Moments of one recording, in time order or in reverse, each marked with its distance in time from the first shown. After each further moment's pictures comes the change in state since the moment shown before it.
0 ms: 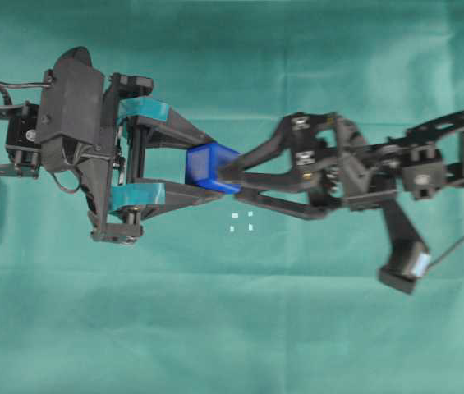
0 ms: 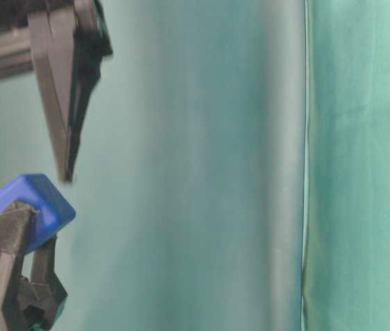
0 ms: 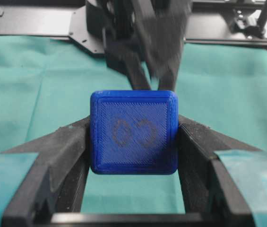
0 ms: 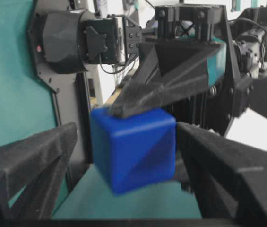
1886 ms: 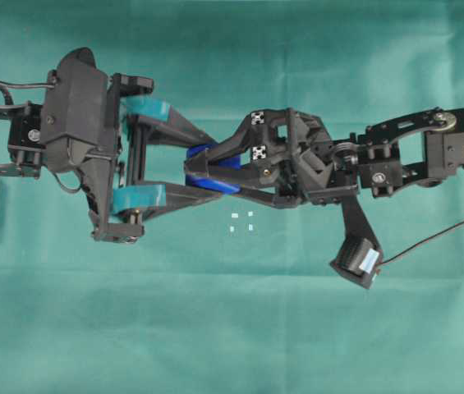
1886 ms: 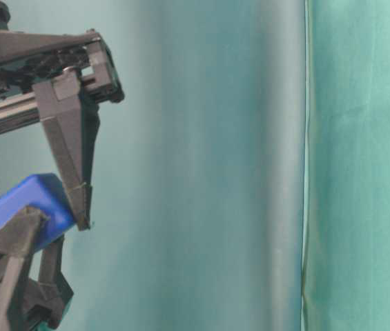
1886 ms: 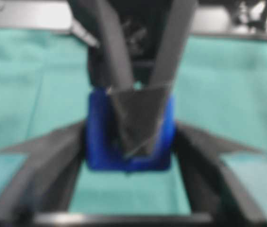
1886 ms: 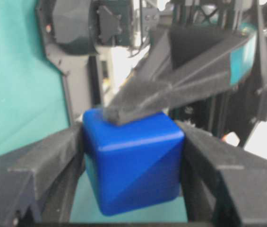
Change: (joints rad) left arm -0.002 0.000 0.000 0.000 0.017 -0.002; right arm -0.002 0.080 -0.084 -0.012 0.123 0.008
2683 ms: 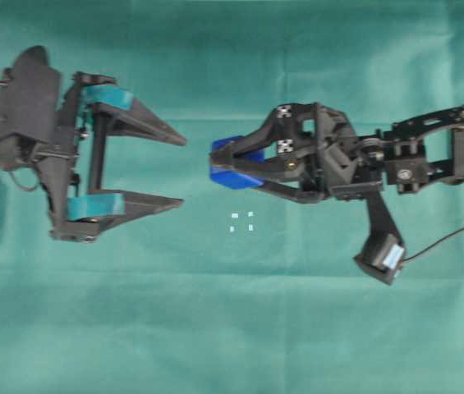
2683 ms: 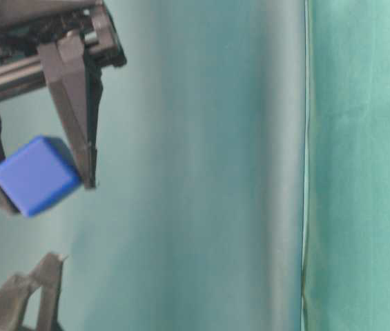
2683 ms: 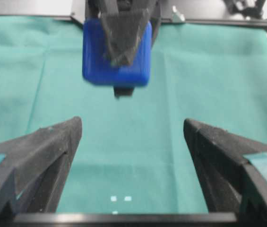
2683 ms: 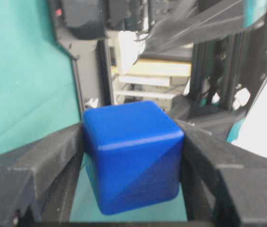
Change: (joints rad) left arm 0.000 -0.146 0.094 0.000 0.061 0.002; right arm -0.002 -0.100 0.097 0.003 0.021 0.005
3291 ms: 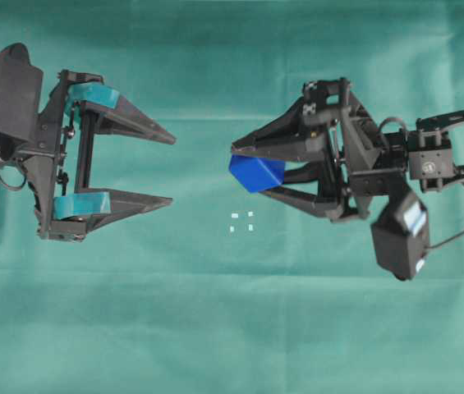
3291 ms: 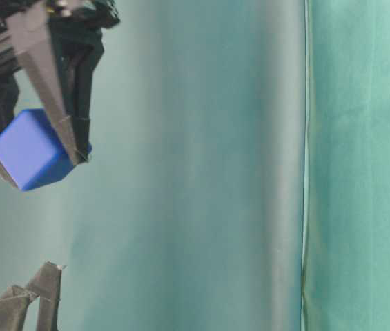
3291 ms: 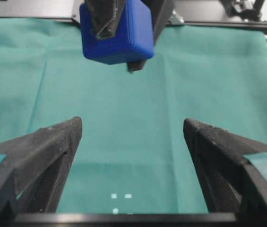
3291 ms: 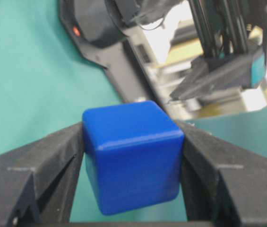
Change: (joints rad) left arm 0.000 -0.012 0.011 0.000 0.002 0.000; right arm 0.012 -0.048 0.029 0.218 0.028 0.276
